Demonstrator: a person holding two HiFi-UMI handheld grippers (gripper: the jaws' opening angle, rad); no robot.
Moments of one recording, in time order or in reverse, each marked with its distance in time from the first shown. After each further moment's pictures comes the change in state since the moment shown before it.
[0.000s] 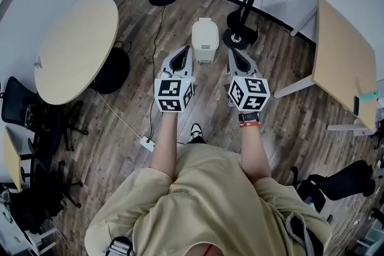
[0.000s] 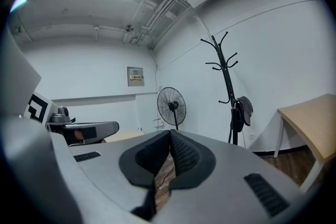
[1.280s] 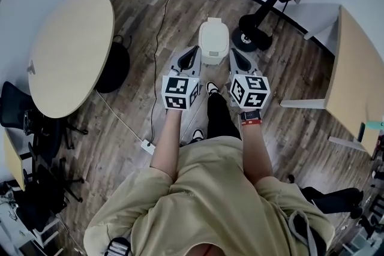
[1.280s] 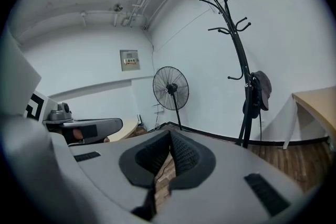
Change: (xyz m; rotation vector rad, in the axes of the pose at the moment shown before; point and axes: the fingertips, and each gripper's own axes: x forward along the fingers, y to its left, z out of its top) left arm -0.034 -0.040 -0.048 -0.077 0.136 -0.029; right arm -0.038 0.008 -0.054 0.028 0.202 0.026
